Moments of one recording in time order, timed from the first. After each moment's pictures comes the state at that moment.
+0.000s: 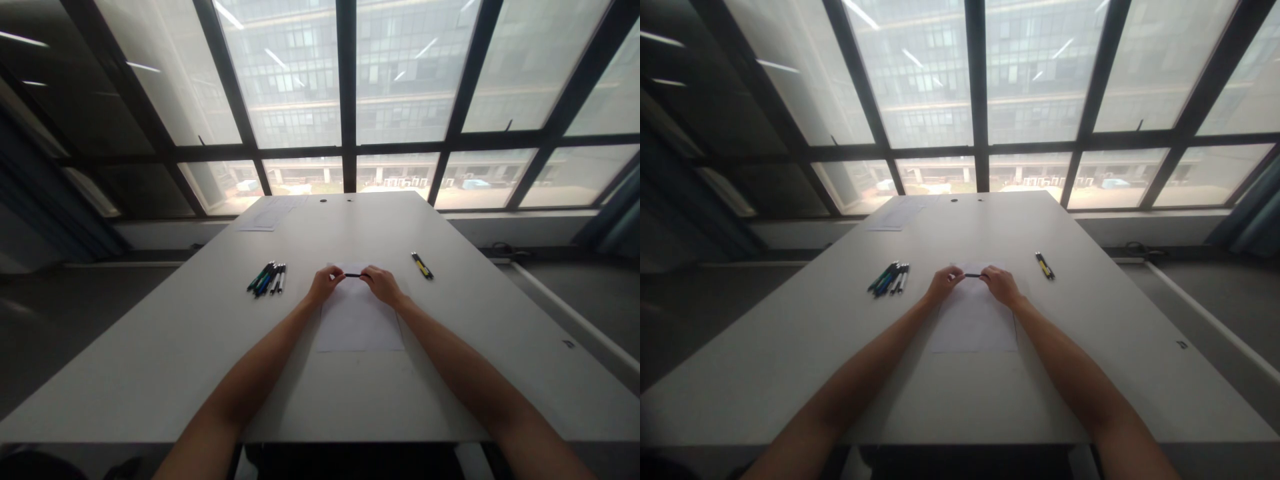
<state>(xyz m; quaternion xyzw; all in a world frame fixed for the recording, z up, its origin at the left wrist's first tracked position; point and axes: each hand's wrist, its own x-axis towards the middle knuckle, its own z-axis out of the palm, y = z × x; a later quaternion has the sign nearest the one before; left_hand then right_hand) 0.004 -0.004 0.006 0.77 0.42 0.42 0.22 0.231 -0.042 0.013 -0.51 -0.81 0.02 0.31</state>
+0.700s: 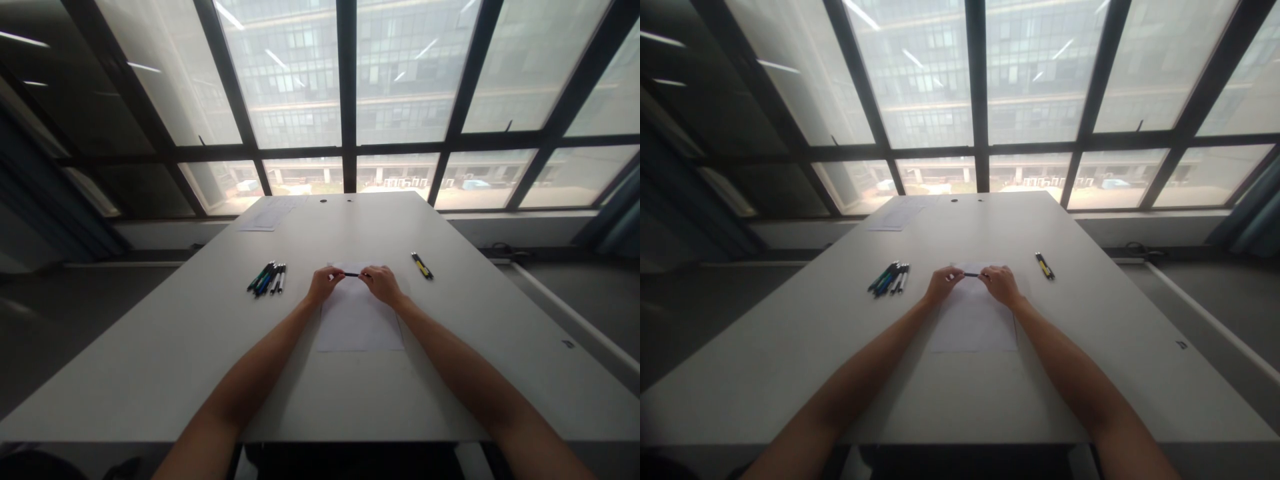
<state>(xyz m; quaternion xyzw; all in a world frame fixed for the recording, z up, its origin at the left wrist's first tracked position) 0.003 -0.008 0.010 0.77 0.41 0.44 0.19 0.228 -0.041 0.015 -0.51 -0.80 0.00 0.33</state>
